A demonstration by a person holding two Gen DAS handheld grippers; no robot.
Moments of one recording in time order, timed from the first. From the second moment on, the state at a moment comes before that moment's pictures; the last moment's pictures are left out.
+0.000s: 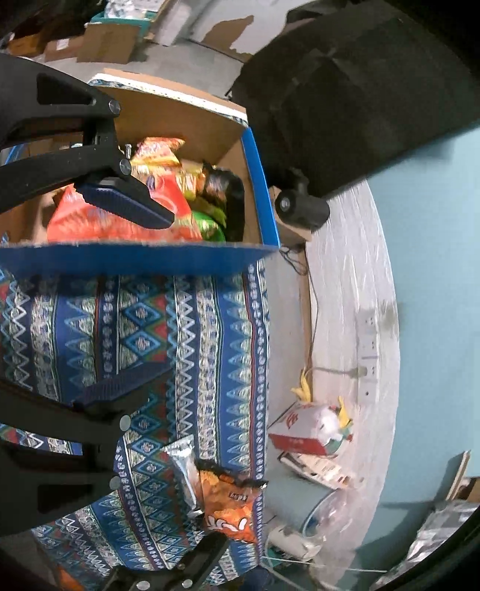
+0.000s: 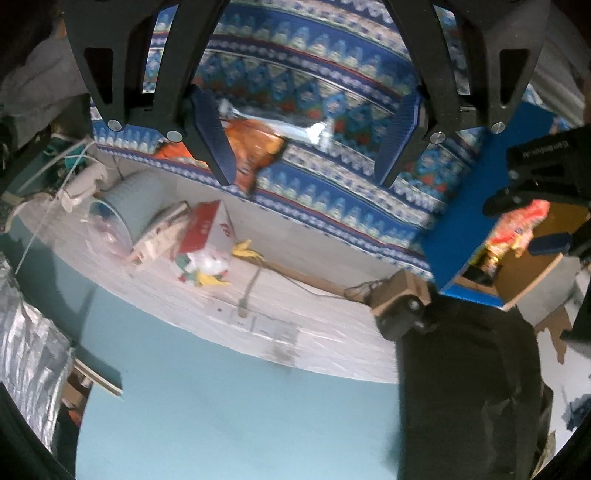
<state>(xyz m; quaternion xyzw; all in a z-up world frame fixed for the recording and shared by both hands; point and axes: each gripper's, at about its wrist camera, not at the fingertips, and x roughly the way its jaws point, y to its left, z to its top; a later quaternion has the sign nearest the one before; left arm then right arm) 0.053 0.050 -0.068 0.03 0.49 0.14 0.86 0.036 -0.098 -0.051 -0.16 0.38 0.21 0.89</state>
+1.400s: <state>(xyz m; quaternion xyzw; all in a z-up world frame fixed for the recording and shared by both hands) 0.168 -0.037 -0.178 0.05 0.57 0.01 0.82 0.160 -0.196 -0.170 -0.15 0.54 0.32 0.76</state>
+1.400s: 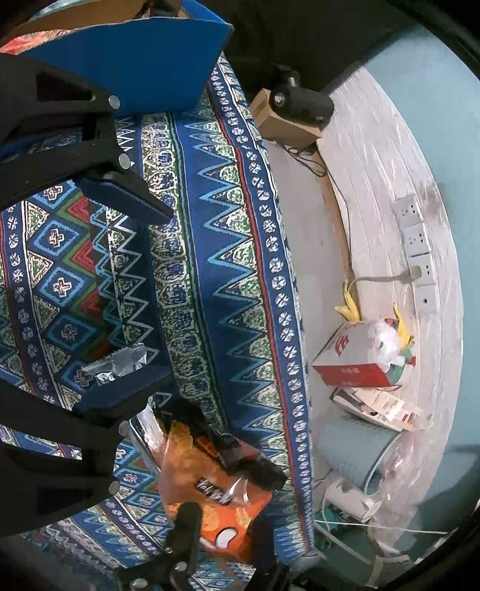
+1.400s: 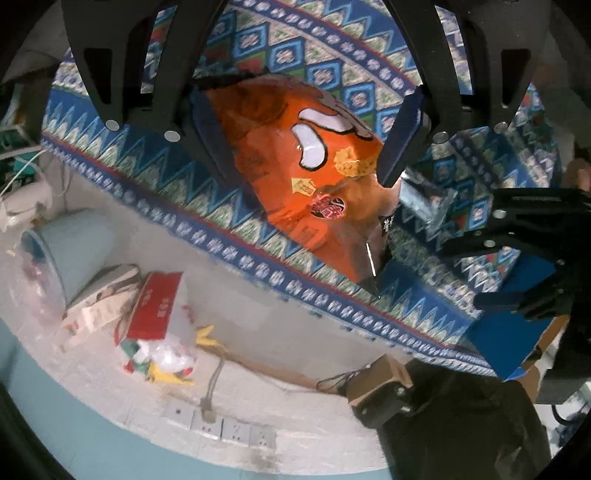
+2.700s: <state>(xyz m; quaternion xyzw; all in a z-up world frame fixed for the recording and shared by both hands) 0.146 -0.107 -0.188 0.14 0.57 -0.09 0.81 0.140 -0.295 -0.189 -0.02 0.61 0.14 0.78</state>
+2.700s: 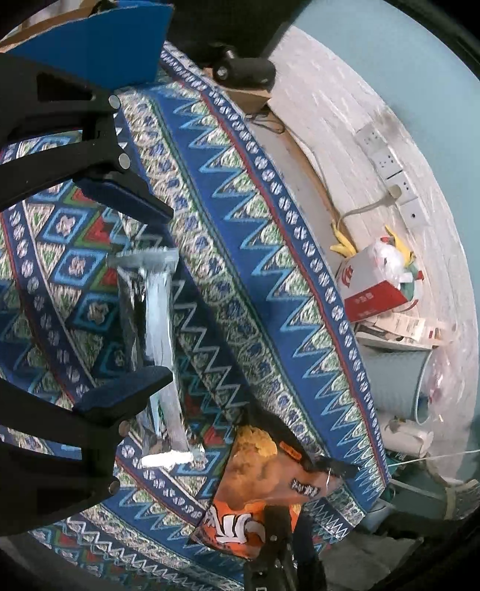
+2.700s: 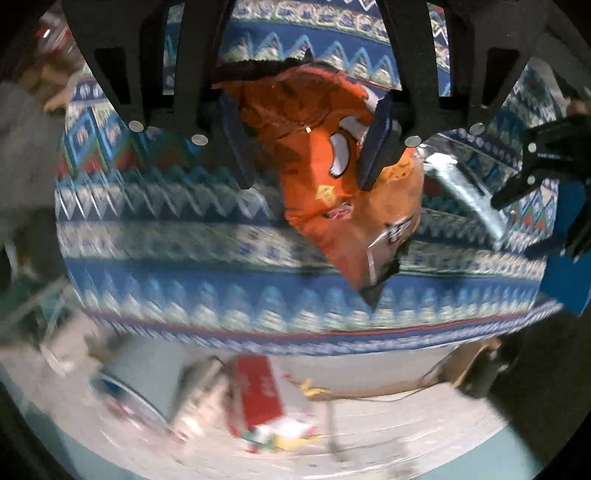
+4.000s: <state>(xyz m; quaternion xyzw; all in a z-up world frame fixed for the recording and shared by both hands) 0.119 -0.057 -0.222 0.01 0.68 -0.03 0.73 0.112 -0.259 -0.219 -0.18 0.60 0.18 0.76</state>
